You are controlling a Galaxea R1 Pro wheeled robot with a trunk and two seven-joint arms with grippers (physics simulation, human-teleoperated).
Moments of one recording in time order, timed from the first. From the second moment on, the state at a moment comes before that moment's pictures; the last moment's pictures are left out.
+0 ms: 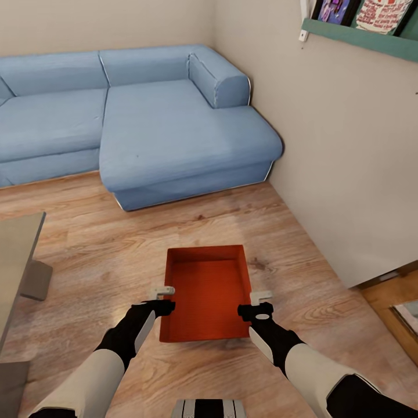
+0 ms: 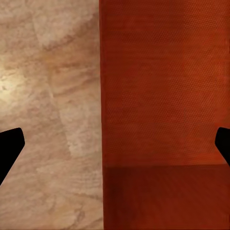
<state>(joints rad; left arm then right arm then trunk) -0.70 -0.09 -0.02 -0.60 0.06 0.40 0.09 -0.80 0.09 0.58 -0.29 -0.42 0.06 -0.33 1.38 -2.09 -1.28</state>
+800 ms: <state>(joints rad) -0.70 -0.09 -0.02 -0.60 0.06 0.40 0.09 -0.80 0.09 0.58 -0.29 -0.42 0.06 -0.33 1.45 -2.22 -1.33</state>
